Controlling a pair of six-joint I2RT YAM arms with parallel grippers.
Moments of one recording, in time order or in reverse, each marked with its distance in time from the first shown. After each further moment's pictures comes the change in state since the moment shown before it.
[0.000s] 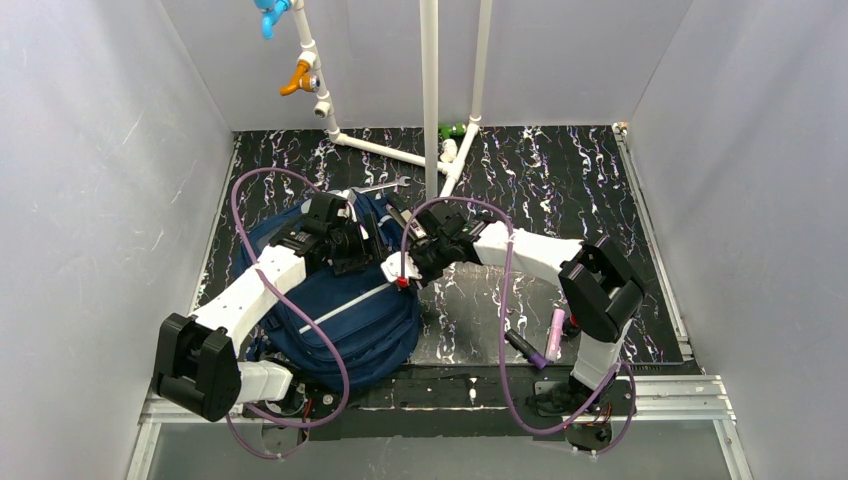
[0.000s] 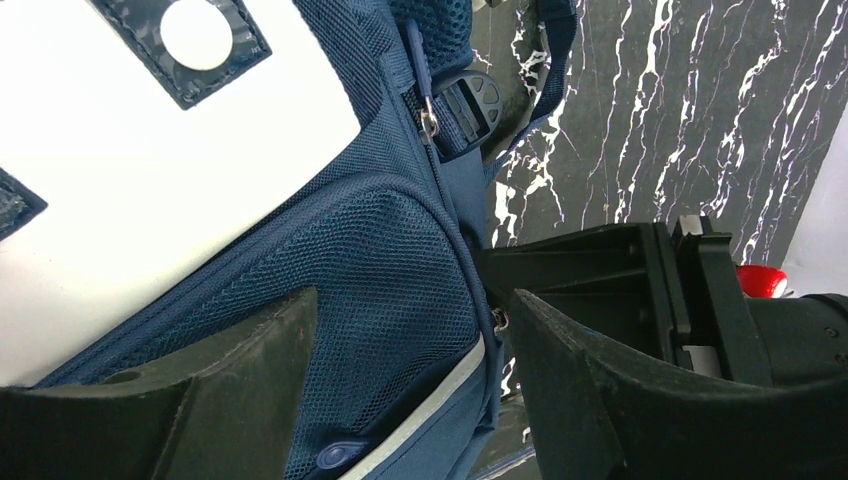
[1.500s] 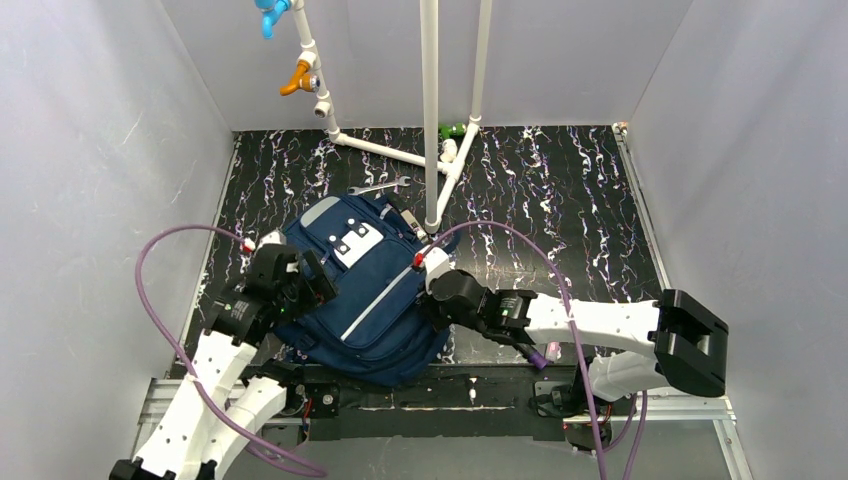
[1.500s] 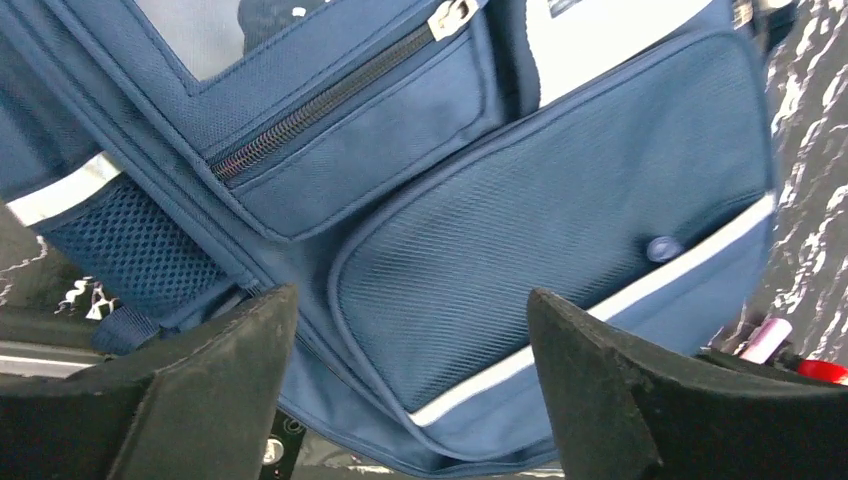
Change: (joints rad) left arm 0.061 -0.557 -0.065 -0.486 -0.326 -0.136; right arm 0.371 -0.475 -0.488 0.367 0.916 1.604
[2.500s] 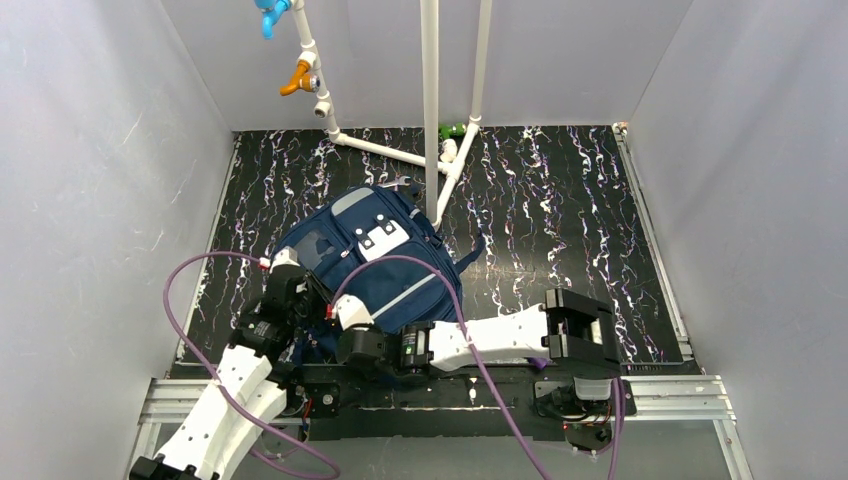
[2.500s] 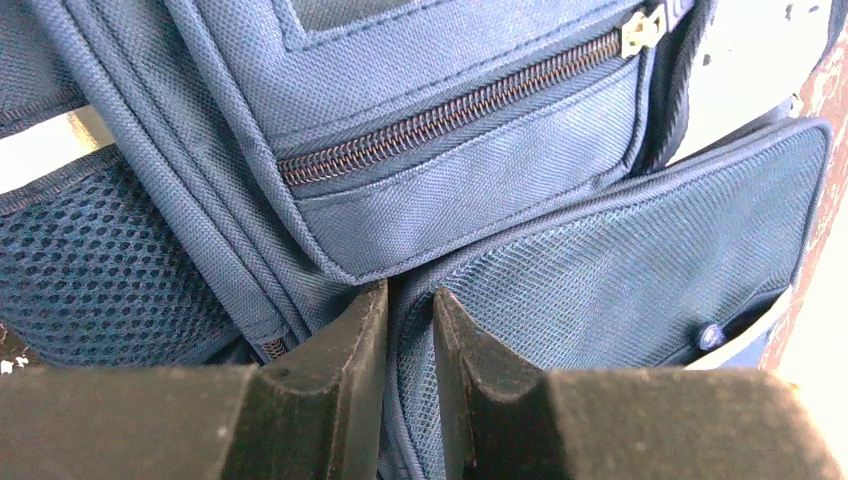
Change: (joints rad) left arm 0.031 -0.127 -0.442 0.454 0.147 -0.090; right arm 0.315 0.518 0.534 -0.266 0.132 0.189
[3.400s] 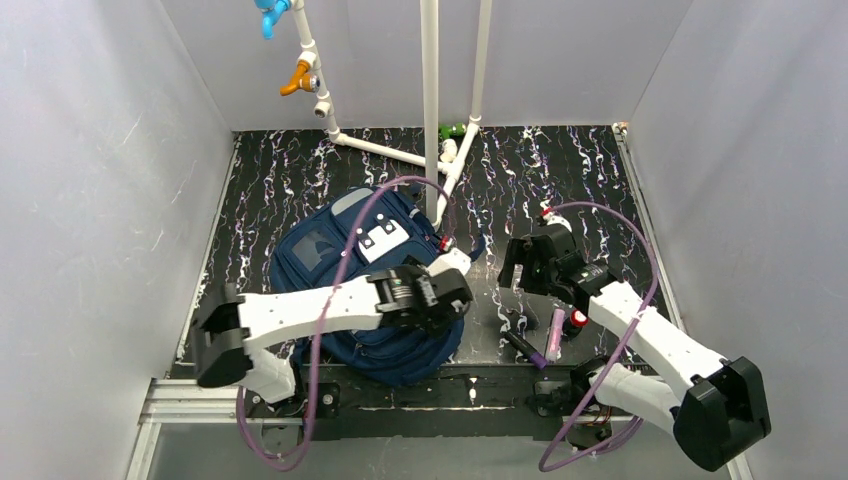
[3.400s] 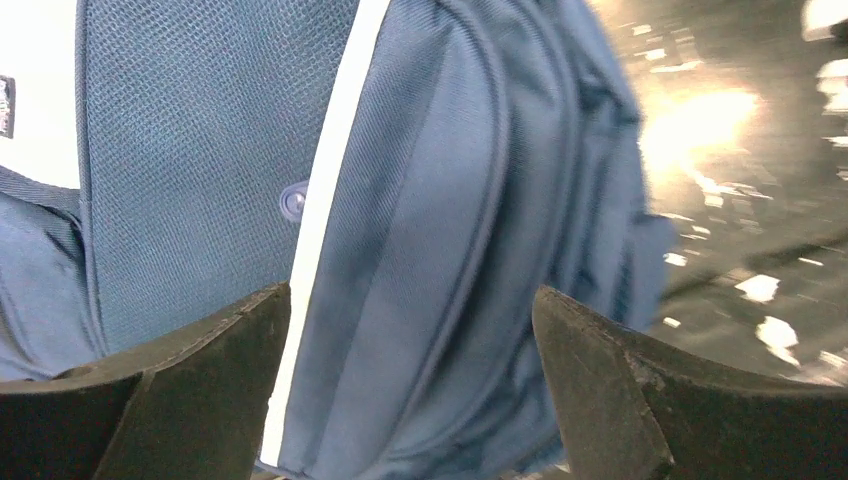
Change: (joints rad) left arm -0.931 0.818 0.779 -0.307 -0.497 0.376; right arm -0.997 -0.836 -0.608 -0.196 -0.243 0.023
